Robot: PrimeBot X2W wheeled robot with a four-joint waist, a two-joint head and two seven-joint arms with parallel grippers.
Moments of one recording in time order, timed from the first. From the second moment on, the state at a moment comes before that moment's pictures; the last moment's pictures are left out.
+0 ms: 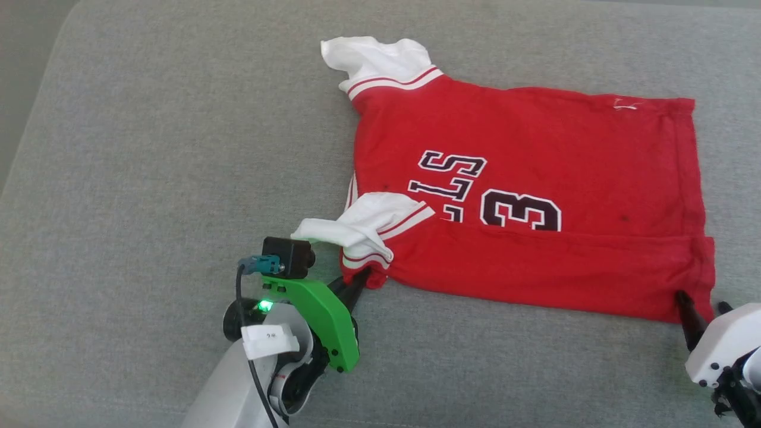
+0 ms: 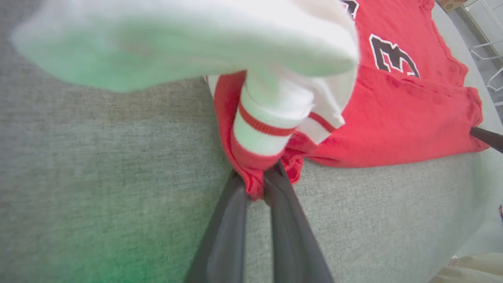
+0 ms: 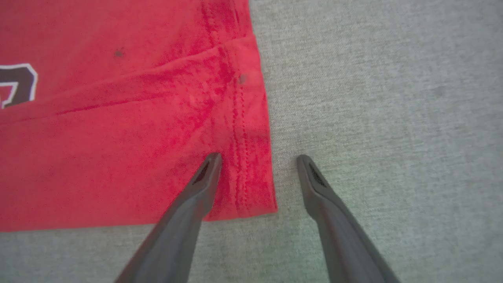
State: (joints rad) left arm -0.31 0.10 -0.37 0.31 -0.56 -0.11 0.27; right arm -0.07 -0.05 -0.40 0.03 0.20 0.13 0.58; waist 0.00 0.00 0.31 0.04
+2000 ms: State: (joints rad) left arm 0.03 0.20 -0.14 -0.24 -0.70 0.05 0.20; right arm 0.02 -0.05 -0.41 -0.22 0.32 0.13 0.42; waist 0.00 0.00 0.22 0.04
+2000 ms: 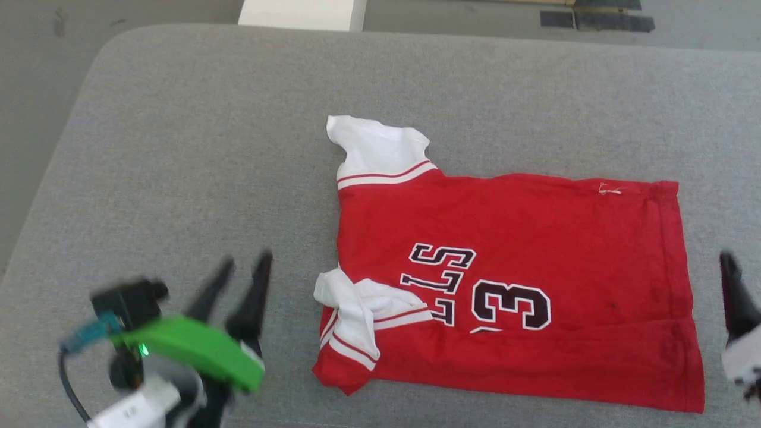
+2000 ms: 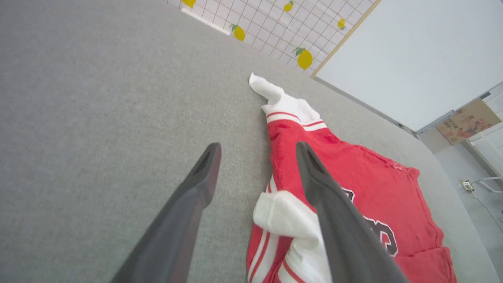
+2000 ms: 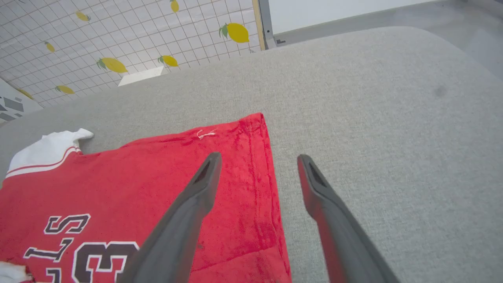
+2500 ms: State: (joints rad) left arm -0.65 0.29 -0.22 0.04 -0.51 -0.03 0.24; right arm -0.25 -0.05 -0.23 -0.22 0.22 0.13 0.30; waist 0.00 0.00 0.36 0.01
